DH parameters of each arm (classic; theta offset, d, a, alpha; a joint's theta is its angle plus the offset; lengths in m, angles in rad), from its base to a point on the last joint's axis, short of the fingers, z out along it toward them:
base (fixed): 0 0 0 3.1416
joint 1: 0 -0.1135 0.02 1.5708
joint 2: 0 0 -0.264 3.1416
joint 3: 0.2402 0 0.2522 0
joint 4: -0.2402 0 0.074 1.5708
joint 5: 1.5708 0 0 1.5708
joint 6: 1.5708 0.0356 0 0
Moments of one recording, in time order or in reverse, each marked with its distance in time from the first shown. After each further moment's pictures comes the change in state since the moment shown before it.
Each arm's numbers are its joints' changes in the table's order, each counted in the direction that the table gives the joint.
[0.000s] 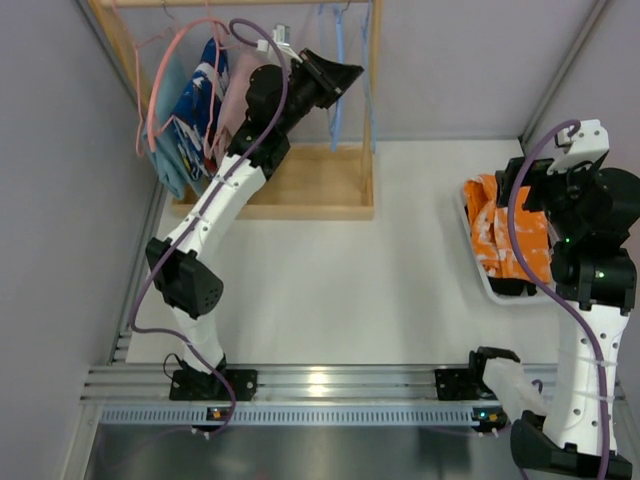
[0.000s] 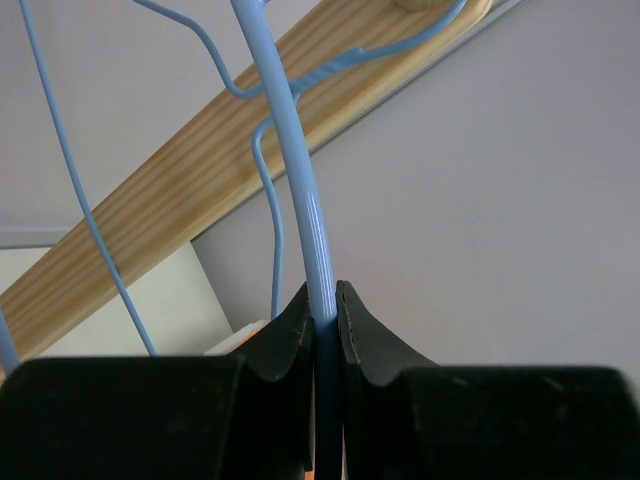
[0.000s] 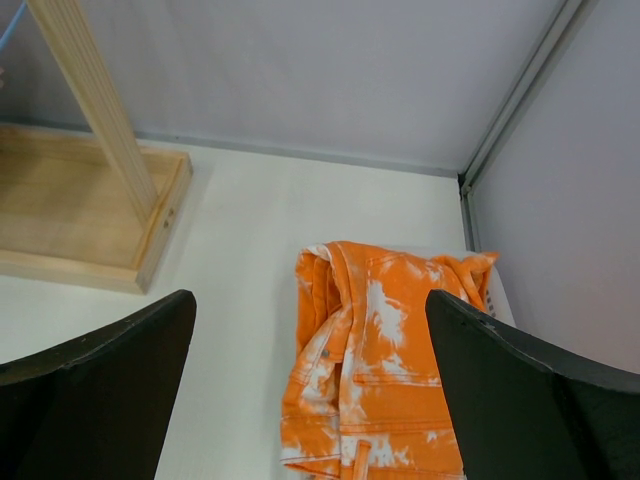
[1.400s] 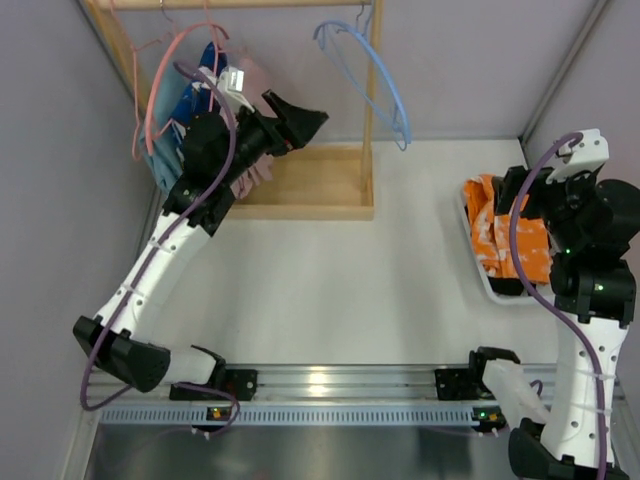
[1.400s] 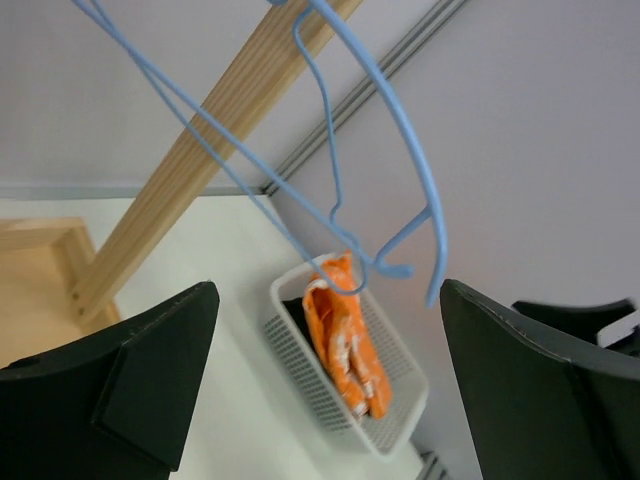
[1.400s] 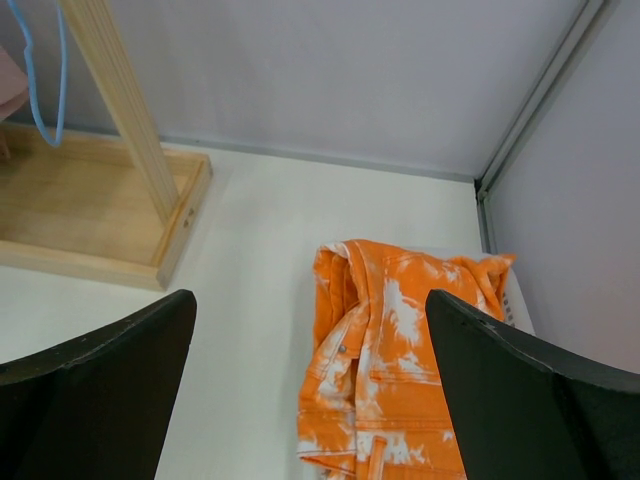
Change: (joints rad) left arm -0.053 -0.474 -0.484 -0.058 0.053 0.192; right arm 0.000 -0.053 -0.029 0.000 -0.028 0.019
